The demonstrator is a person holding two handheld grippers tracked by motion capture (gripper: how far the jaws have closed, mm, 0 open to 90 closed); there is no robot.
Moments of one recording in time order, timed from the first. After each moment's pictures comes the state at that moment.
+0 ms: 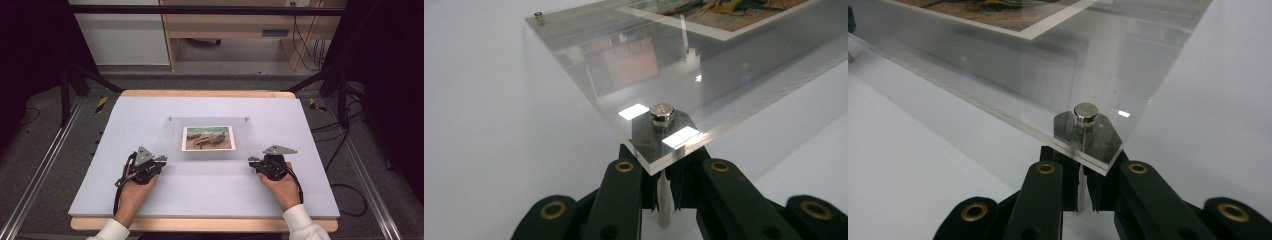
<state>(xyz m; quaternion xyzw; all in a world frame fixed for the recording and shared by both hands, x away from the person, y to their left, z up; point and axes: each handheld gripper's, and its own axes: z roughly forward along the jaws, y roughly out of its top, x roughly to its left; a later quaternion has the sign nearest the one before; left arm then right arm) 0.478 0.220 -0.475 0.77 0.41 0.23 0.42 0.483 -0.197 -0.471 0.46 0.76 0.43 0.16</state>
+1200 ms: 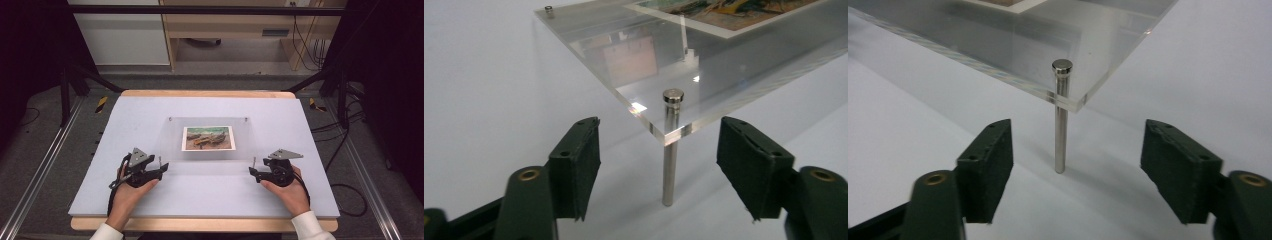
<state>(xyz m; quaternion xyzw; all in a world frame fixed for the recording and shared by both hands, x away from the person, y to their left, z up) 0.470 0.231 -0.471 0.77 0.43 0.22 0.43 0.469 -0.212 -0.470 0.46 0.77 0.41 0.17</state>
